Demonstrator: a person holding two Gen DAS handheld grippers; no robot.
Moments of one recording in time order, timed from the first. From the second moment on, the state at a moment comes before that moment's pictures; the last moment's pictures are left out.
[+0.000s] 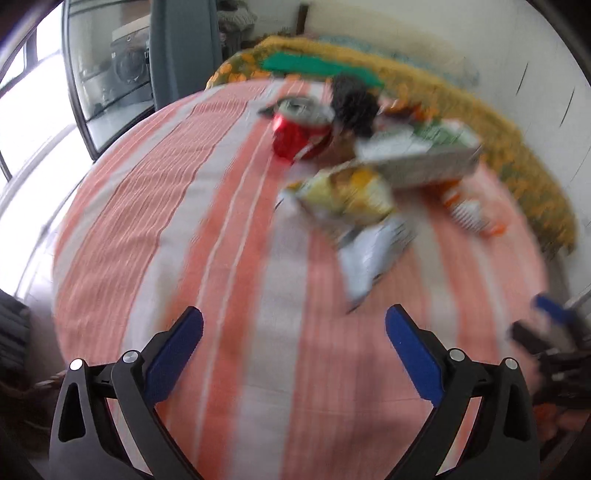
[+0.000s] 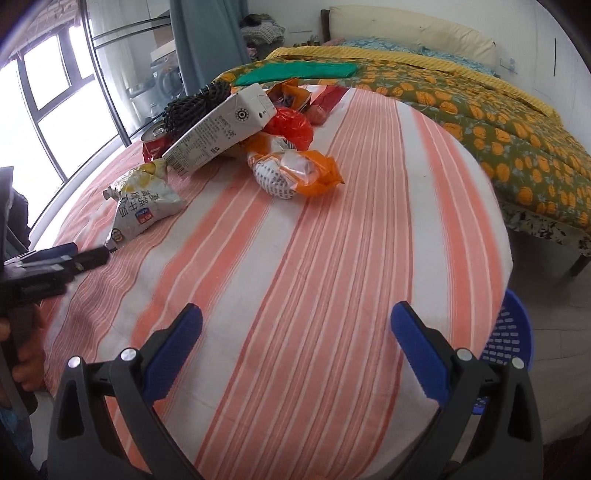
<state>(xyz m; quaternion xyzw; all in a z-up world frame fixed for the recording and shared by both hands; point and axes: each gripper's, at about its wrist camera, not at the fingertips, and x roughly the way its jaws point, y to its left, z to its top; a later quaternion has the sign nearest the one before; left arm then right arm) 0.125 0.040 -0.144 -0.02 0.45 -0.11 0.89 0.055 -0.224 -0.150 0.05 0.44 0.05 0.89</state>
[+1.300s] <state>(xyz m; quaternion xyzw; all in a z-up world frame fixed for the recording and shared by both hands) 0.124 -0.010 -0.120 0.05 0.41 -0.16 0.90 0.117 -0.219 -0.120 0.02 0.46 0.18 0.87</state>
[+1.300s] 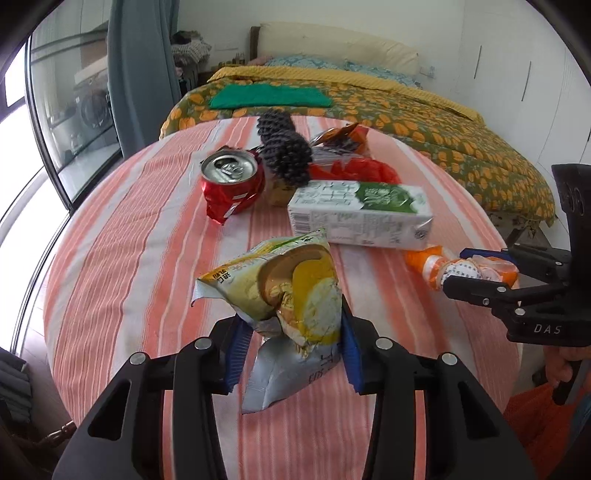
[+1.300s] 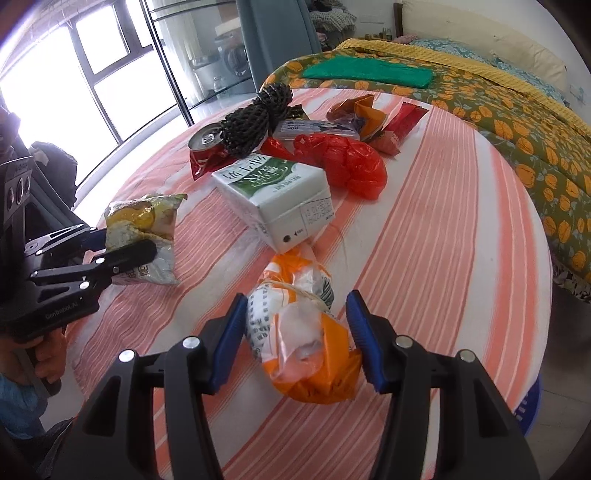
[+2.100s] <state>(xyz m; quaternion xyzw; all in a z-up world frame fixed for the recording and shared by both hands) 0.081 -0.071 -0.094 0.07 0.38 -0.22 0.89 0.061 -0.273 -0.104 0.09 0.41 0.14 0.90</state>
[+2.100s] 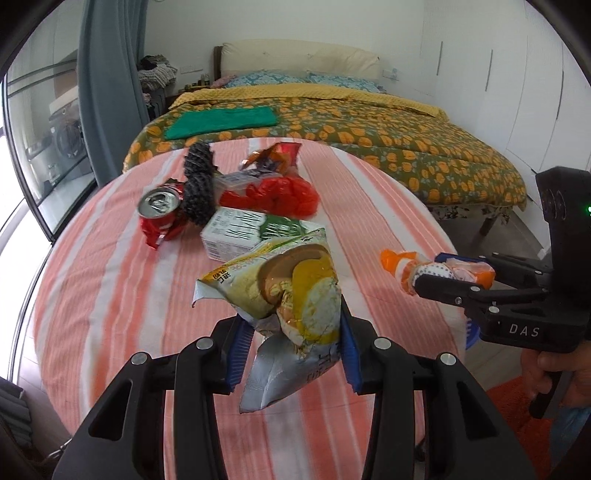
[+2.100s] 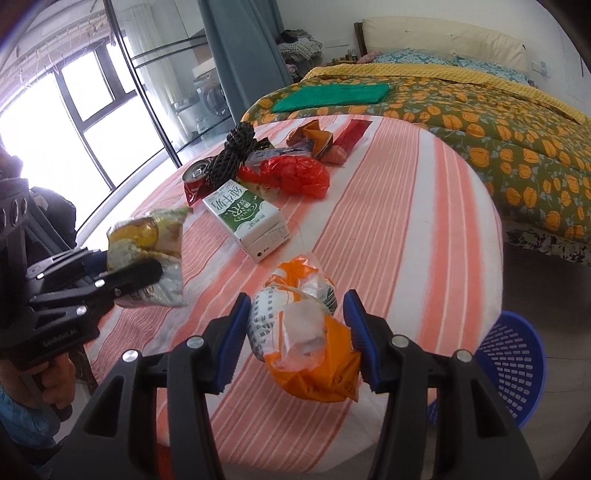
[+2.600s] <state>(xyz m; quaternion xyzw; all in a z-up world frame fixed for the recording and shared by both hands) 0.079 -0.097 -0.117 0.07 0.41 -0.23 0.88 0.081 -0.278 -0.138 0.04 0.48 0.14 0.86</state>
